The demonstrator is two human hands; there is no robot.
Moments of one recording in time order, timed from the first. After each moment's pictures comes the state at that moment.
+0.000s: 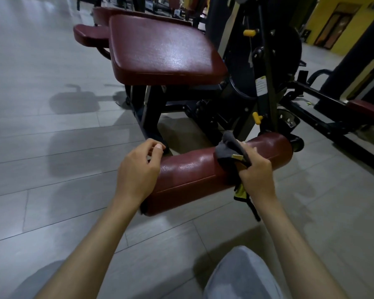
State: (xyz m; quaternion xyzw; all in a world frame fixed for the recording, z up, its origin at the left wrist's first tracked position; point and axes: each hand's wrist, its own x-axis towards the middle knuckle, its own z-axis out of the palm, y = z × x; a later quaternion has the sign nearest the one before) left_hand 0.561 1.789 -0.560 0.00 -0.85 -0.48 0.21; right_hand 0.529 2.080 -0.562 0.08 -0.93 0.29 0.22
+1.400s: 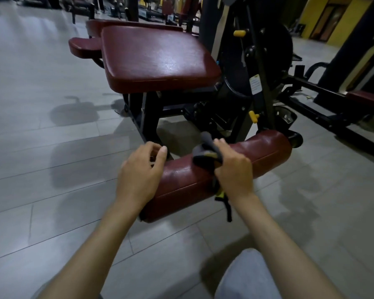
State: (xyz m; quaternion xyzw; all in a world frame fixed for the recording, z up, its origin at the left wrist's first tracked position) left_hand 0.564 1.795 -0.546 -0.02 -0.89 -0.41 0.19; right_hand 0.535 2.019 -0.553 0.08 -0.92 0.20 0.33
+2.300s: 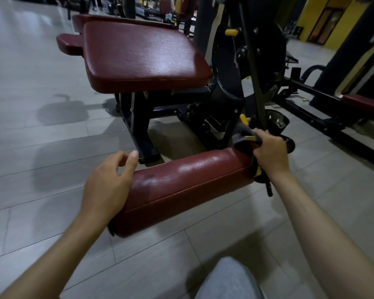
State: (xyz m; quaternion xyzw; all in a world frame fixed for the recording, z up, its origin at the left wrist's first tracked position) left_hand 0.555 1.790 -0.556 0.02 -0.90 -0.40 0.19; right_hand 0.440 2.177 -0.534 0.03 -0.95 0.12 0.30
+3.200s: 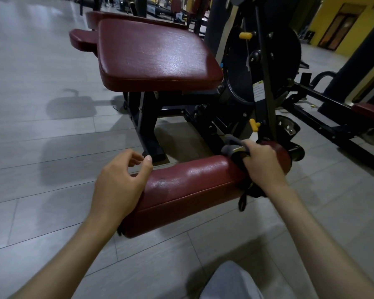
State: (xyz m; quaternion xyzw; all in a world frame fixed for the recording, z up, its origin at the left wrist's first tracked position) left_hand 0.556 1.794 -0.556 0.02 -0.88 -0.42 0.22; right_hand 0.473 2.114 -0.516 0.05 -0.98 0.12 0.17
